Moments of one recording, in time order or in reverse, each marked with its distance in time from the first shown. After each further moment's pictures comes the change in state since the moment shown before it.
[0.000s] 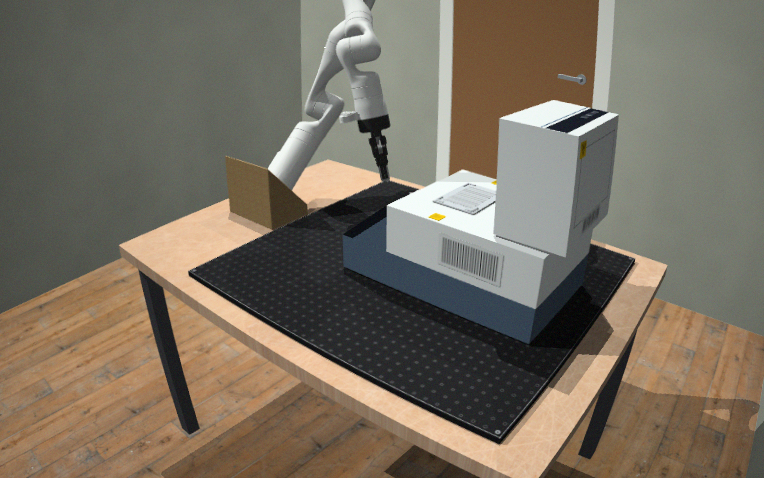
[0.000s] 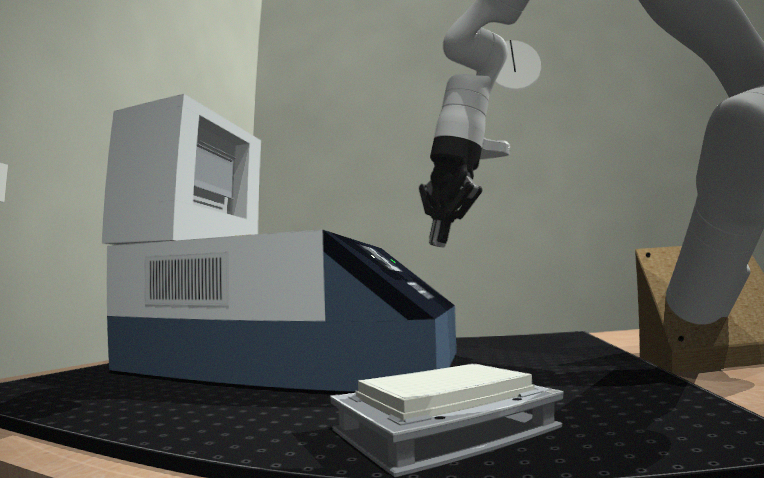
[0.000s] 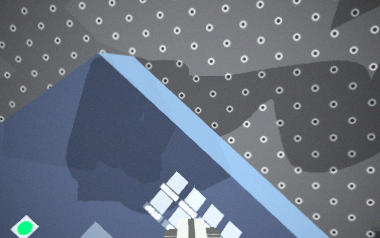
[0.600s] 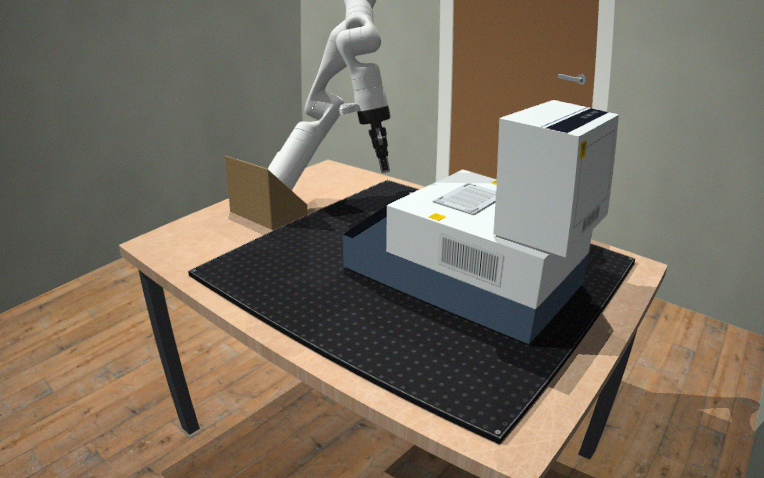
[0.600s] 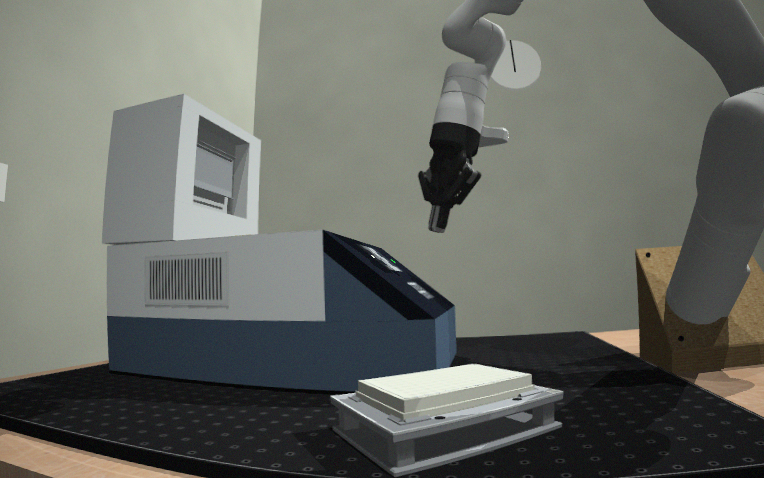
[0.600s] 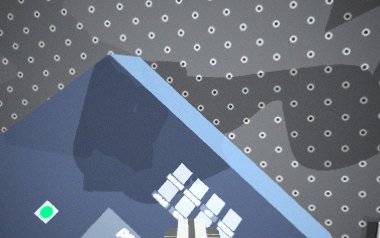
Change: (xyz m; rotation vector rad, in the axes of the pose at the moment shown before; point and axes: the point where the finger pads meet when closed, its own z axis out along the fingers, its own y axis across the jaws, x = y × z) arm -0.004 -0.004 -0.021 0.000 0.000 0.000
